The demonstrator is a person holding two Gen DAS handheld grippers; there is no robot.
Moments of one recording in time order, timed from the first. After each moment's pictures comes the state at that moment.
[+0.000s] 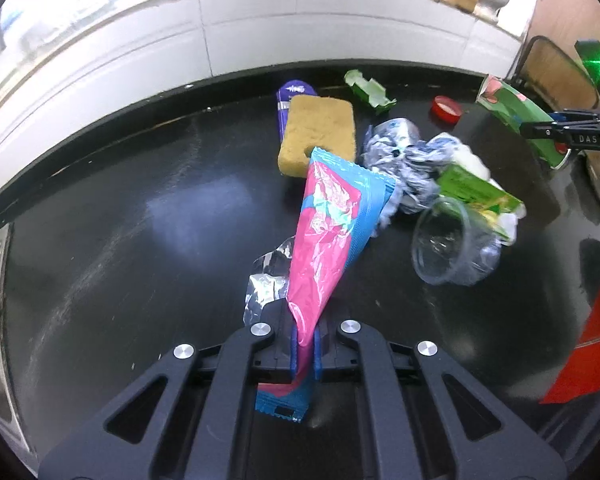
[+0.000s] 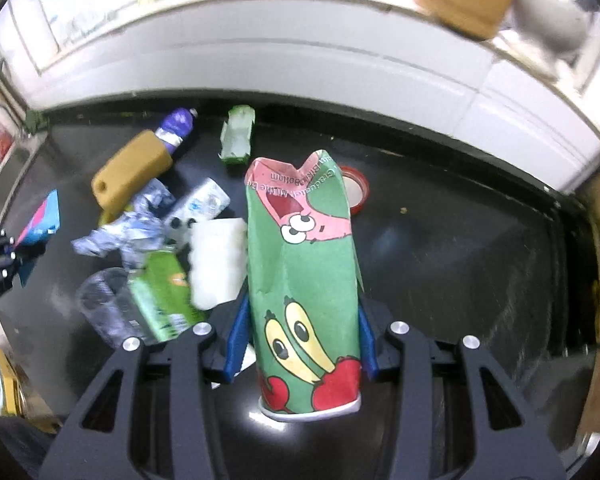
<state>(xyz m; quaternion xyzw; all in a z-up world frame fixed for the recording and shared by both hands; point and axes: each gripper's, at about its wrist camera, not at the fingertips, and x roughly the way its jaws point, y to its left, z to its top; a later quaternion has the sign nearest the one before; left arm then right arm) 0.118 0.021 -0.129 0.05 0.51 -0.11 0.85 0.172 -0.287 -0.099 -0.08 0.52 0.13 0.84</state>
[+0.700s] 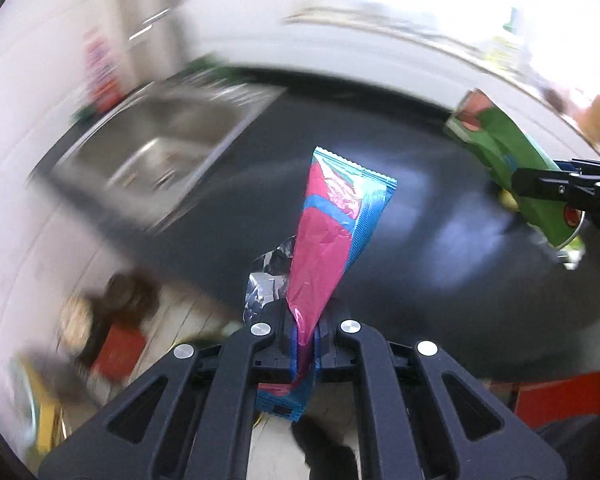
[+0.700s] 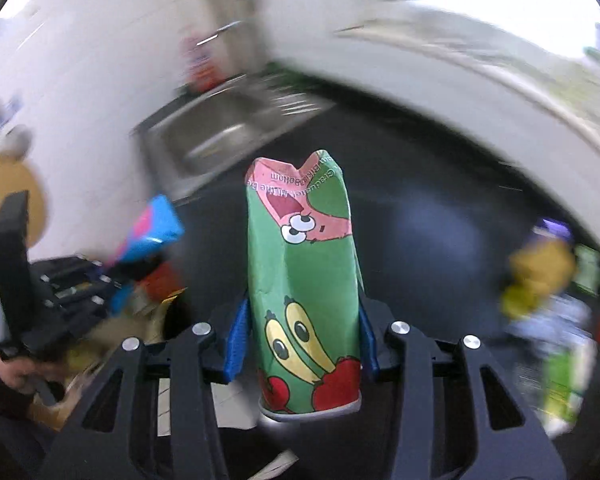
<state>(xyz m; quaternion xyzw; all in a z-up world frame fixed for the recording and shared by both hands) -0.162 0.234 -0.075 -0.11 0.45 0.20 0.86 -0.001 0.100 -0.046 -0.14 0.45 0.46 0.75</state>
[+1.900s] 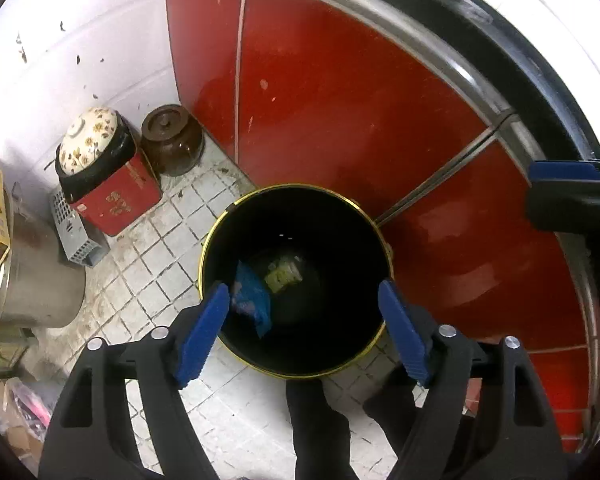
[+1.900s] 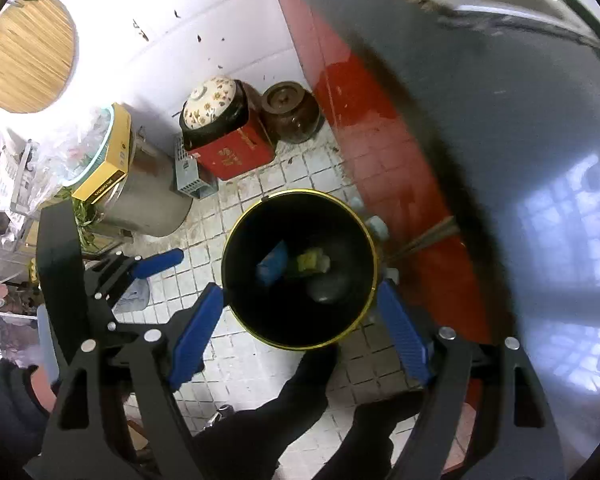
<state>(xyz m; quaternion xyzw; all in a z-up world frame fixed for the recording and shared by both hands) -0.329 0.376 -0.294 -0.31 0.48 0.29 0.77 -0.171 0.358 -0.231 -0.31 0.54 0.53 0.58</state>
